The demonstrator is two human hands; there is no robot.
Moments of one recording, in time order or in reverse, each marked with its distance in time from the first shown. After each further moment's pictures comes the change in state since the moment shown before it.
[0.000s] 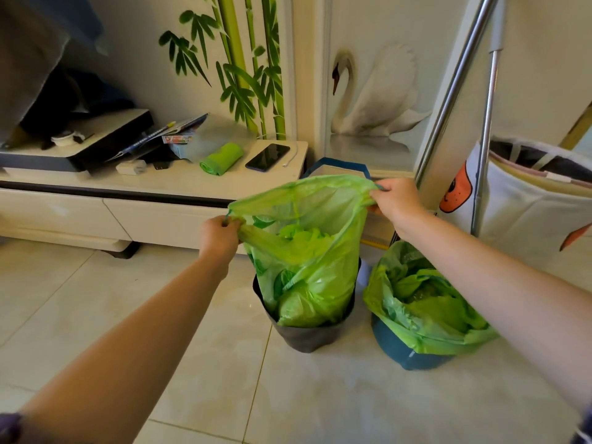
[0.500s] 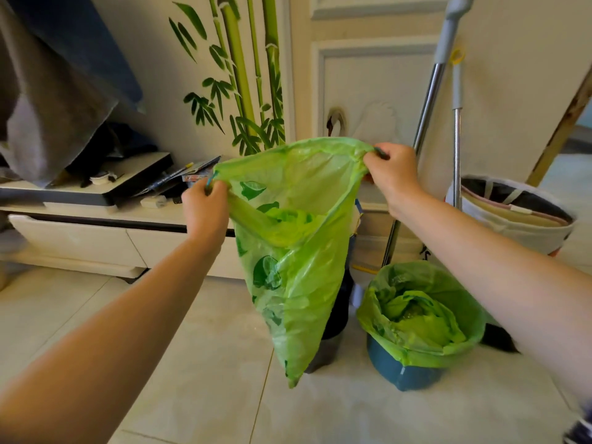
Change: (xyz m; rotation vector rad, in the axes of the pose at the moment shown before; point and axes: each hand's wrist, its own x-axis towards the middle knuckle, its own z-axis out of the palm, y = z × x) left_hand -0.078 0.128 -0.034 -0.120 0.194 0.414; right_hand -0.054 -0.115 -0.045 0.205 0.092 -0.374
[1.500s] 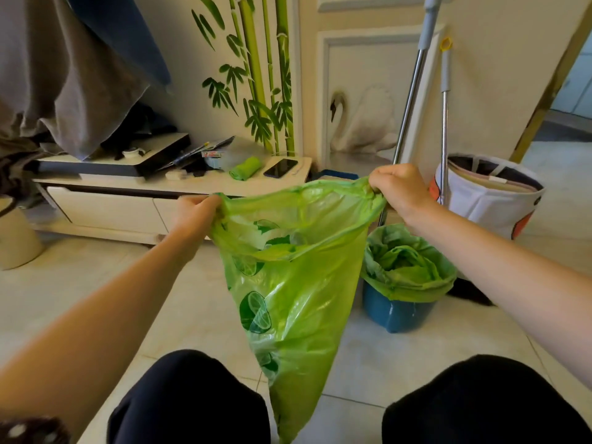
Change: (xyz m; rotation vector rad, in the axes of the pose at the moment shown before) left_hand -0.101 0.001 -0.116 0.215 -0.167 -0.176; right_hand -0.155 -0.030 -0.052 -0.076 -0.211 0.056
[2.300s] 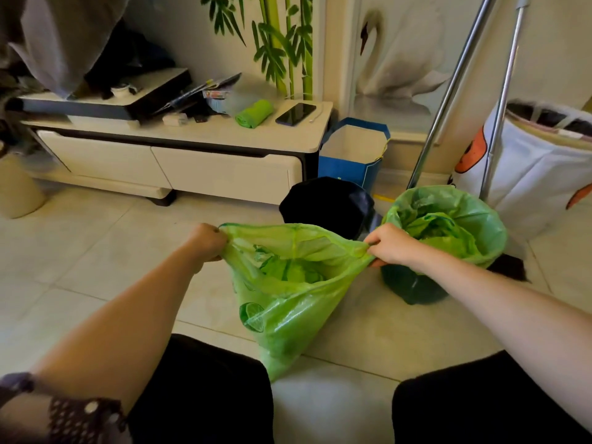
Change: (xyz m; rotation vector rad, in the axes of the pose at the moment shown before) left_hand 0.039 -0.154 0.021 0.340 -0.185 -0.374; right_hand -0.005 0.172 0.069 -0.505 -0.536 0.409
